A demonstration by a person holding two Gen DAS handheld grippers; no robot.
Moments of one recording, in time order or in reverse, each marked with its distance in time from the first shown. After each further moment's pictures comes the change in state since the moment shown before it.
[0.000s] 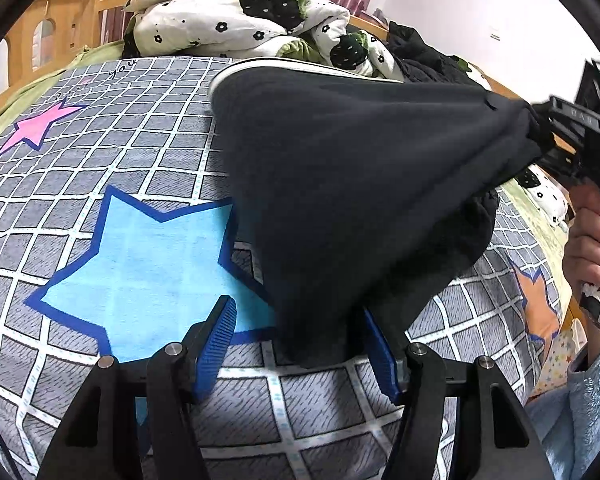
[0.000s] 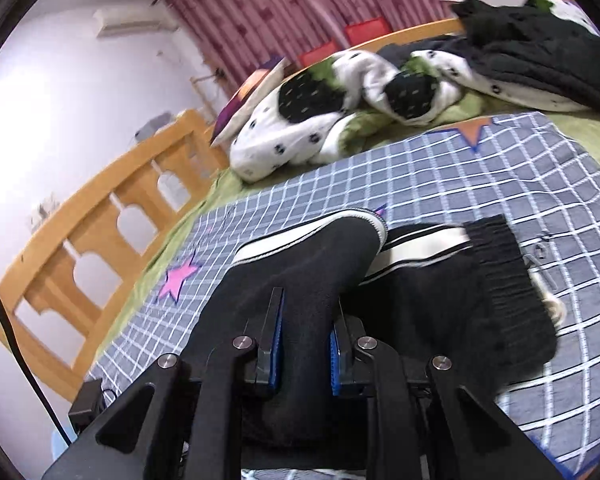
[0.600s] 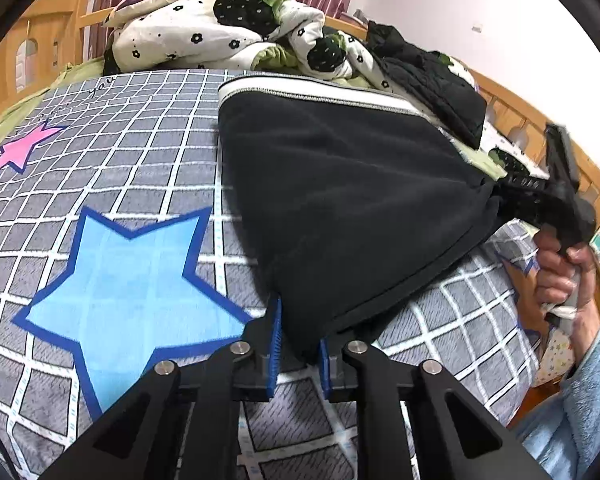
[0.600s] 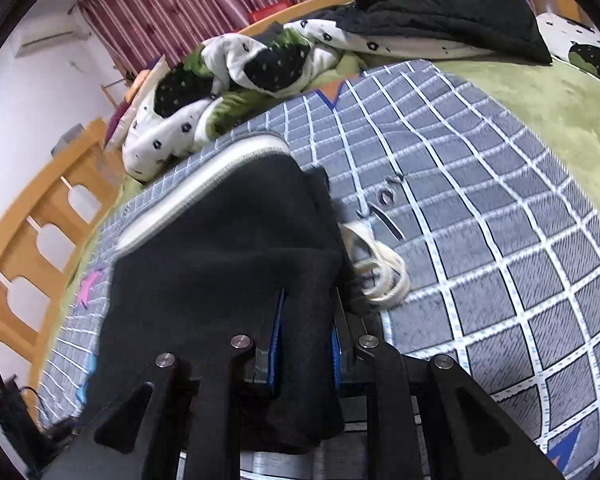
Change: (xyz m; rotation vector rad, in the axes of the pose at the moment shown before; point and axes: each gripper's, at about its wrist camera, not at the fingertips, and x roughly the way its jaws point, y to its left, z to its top) left arm 0.003 -0.018 0.000 0.068 -0.012 -0.018; right arm -0.003 -0.123 -0.025 0.138 0.058 -0.261
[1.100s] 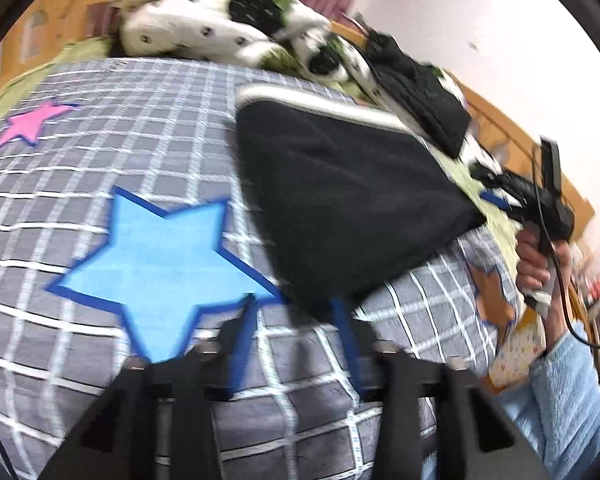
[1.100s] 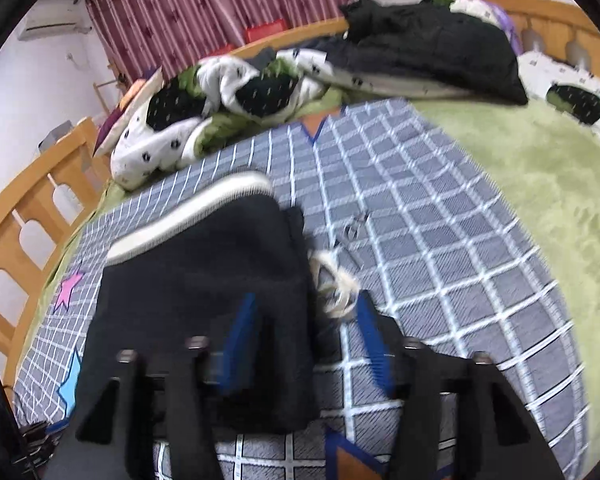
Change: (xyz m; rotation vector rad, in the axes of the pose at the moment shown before) left arm -0.051 0.036 0.002 -0.097 0.000 -0.107; right arm -0.048 0.006 0.013 -0.064 -0.084 -0.115
